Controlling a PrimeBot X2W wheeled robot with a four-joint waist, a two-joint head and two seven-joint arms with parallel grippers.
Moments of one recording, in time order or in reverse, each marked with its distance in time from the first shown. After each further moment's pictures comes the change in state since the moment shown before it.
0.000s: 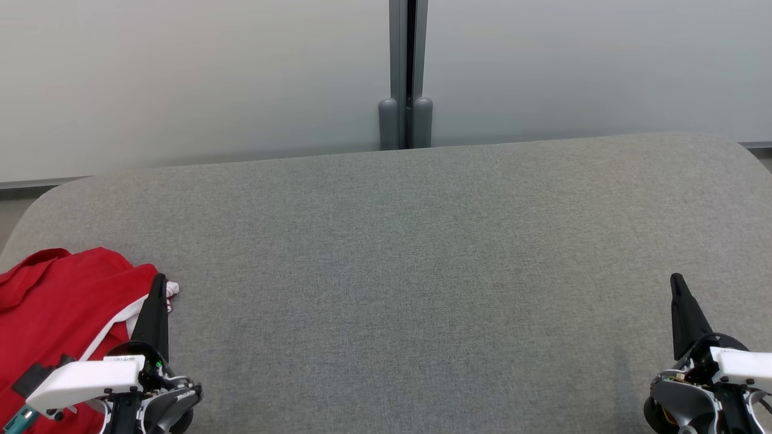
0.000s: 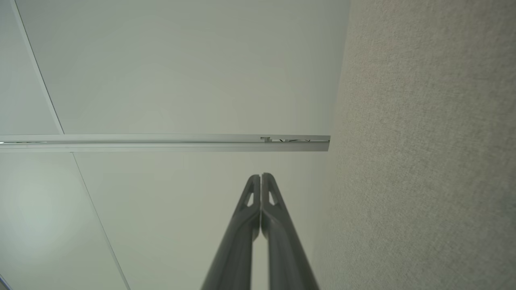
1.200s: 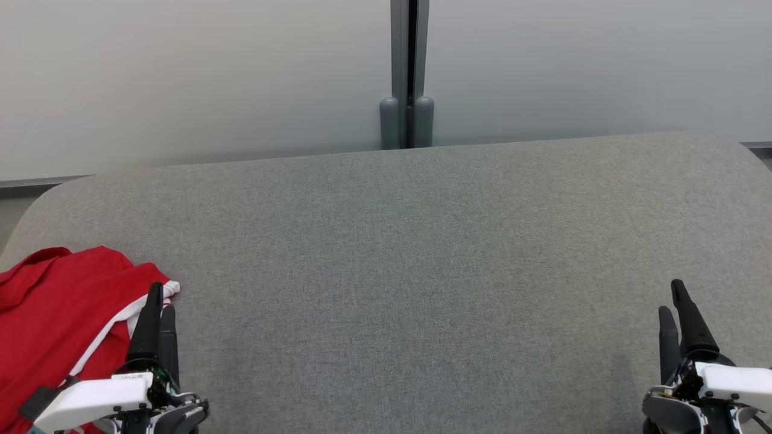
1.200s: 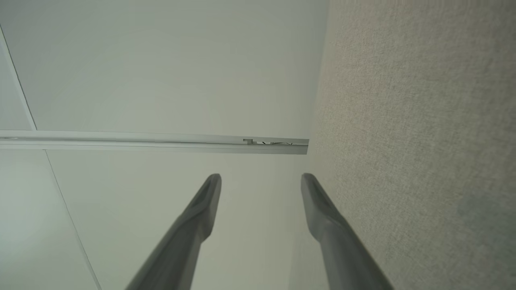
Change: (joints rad) left arm 0.049 -0.014 -0.016 -0.010 0.005 0.002 -0.057; right arm 0.036 0.013 0.024 0.006 -0.057 -0.003 -0.054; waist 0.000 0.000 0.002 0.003
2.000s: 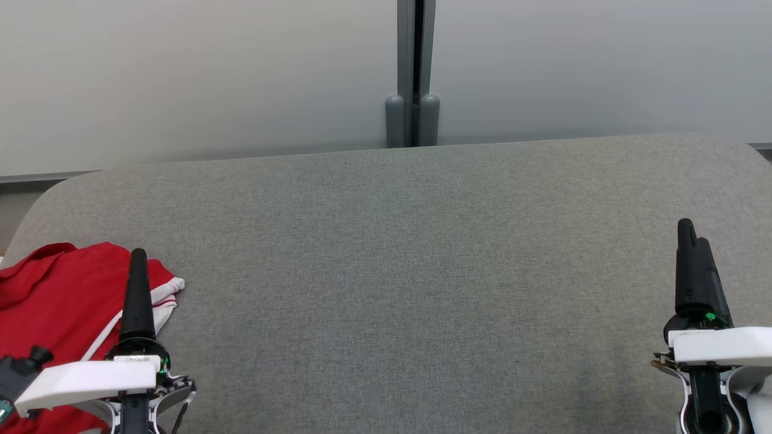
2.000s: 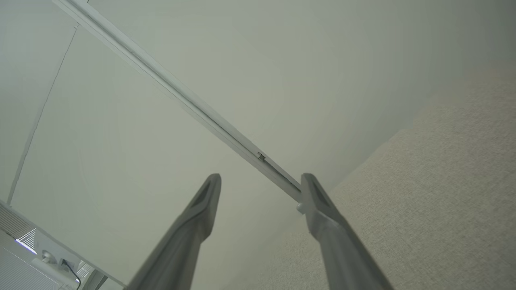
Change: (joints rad) left arm -0.005 0.004 0.013 -0.137 0.339 0.000 -0.098; right arm -0.038 -0.002 0.015 -0.185 -0.631 0.000 -0.096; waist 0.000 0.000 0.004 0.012
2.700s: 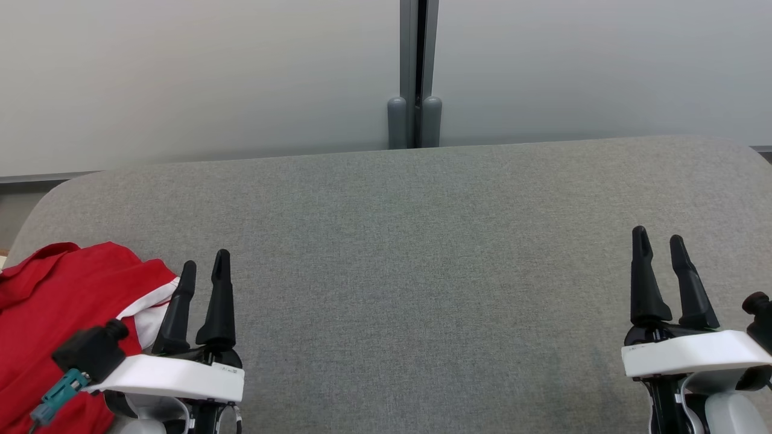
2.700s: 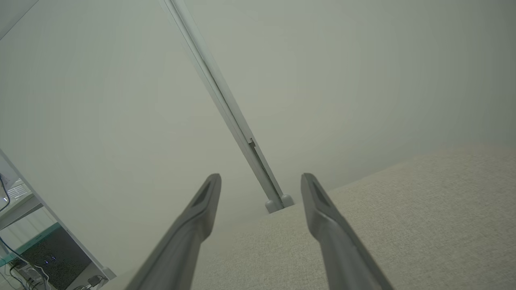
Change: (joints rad) left arm 0.010 0.003 -0.145 -0.026 0.495 0.015 -0.065; right arm 0.005 -0.003 0.076 0.014 -0.375 0.000 -0.067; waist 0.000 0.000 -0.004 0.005
